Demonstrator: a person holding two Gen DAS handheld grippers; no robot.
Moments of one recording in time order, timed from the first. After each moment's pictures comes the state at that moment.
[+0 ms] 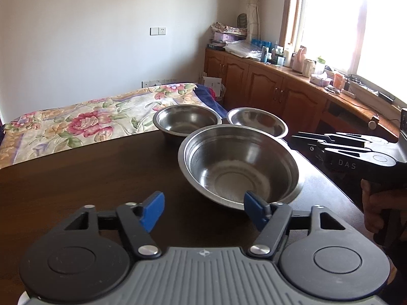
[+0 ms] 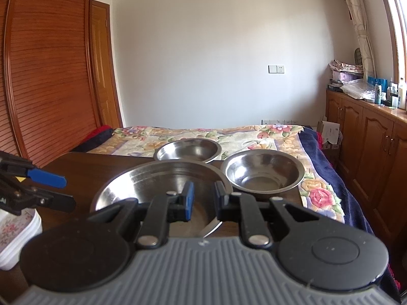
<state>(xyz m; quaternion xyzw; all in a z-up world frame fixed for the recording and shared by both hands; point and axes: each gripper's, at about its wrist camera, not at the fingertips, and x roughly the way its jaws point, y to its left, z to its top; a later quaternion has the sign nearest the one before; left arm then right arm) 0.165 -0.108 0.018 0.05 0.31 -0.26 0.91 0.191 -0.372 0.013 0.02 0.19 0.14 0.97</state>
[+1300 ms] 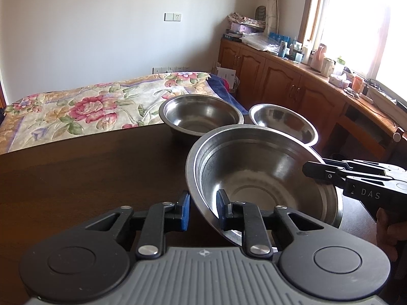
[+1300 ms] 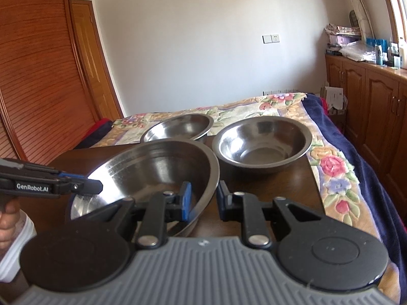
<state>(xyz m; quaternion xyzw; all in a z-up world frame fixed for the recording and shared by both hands) 0.216 -0.126 -0.003 0.03 0.34 -0.23 0.91 0.224 -0.386 -0.012 0.08 0.25 0.15 0.95</state>
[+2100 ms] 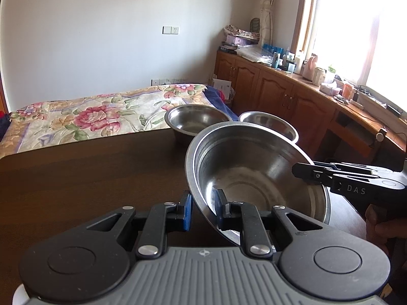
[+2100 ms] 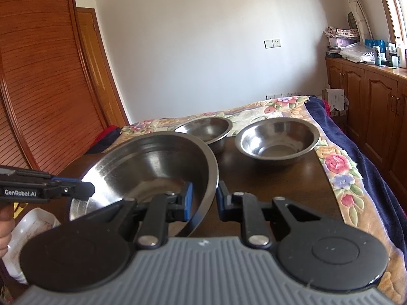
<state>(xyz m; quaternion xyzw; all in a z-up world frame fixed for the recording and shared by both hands) 0.168 -0.096 0.016 0.02 0.31 -0.24 0.92 0.184 -0.365 0.001 0.09 0.24 0.15 0.96</state>
